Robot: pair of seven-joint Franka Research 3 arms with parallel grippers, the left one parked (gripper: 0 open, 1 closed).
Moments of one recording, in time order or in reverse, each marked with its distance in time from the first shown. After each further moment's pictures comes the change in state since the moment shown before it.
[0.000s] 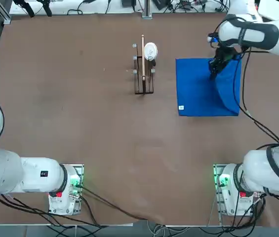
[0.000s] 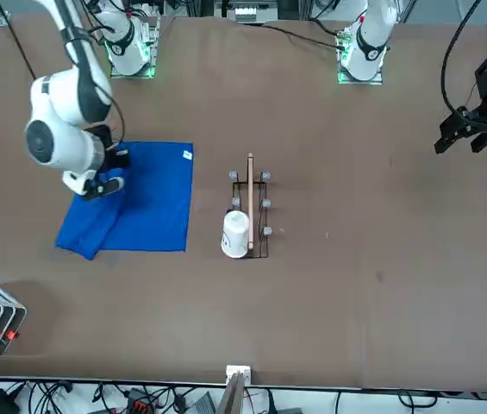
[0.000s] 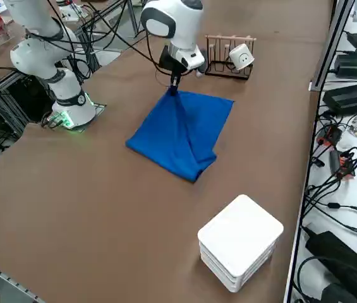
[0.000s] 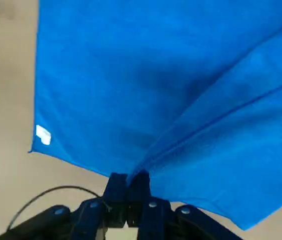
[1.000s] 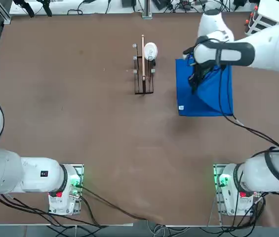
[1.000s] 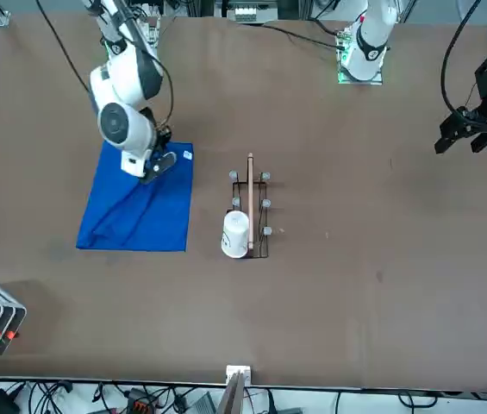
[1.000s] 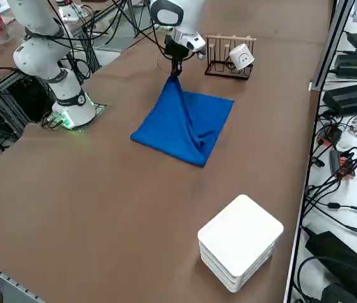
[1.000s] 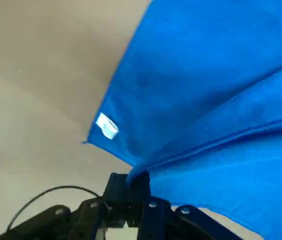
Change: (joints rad) arm 0.279 0.039 0.000 -0.032 0.000 0.068 0.075
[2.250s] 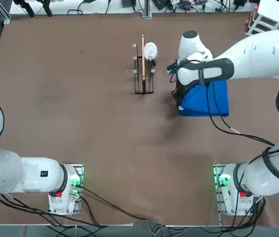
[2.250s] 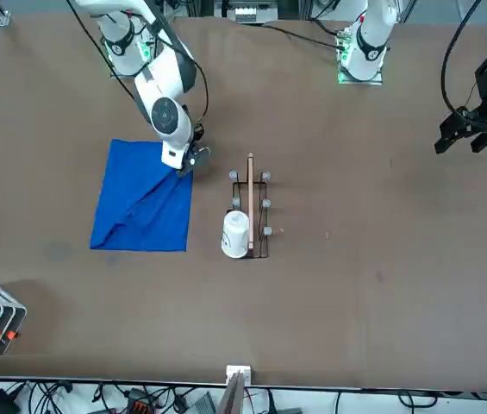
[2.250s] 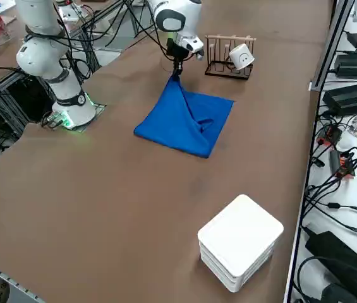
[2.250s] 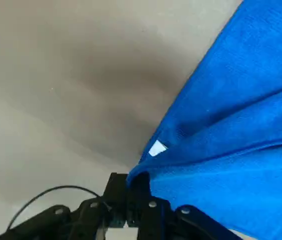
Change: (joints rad) arm 0.150 0.119 -0.004 0.000 -0.023 0.132 0.165
